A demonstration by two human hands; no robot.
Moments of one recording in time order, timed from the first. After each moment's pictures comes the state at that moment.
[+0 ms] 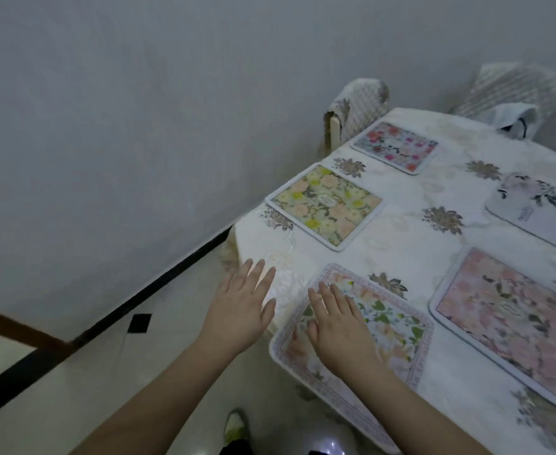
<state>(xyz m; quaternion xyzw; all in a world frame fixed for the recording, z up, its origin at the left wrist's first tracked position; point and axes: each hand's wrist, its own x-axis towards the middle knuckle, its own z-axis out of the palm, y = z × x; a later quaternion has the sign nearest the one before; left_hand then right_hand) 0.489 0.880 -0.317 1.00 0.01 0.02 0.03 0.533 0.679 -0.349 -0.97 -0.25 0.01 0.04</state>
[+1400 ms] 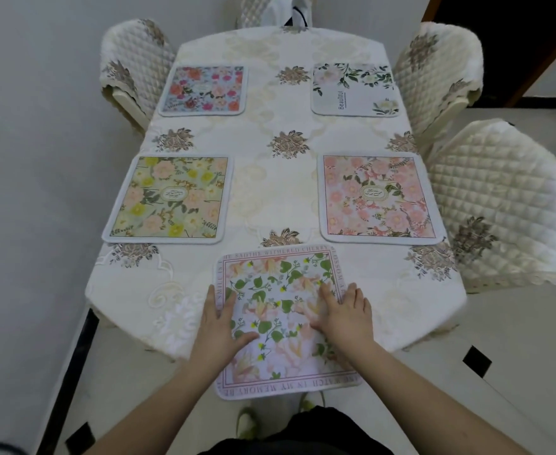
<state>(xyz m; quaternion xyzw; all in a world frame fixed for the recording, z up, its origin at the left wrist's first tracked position) 0.599 0.823 -0.445 0.94 -0.14 -0.23 0.20 0.527 0.569 -0.431 -0.94 0.23 0.23 0.11</state>
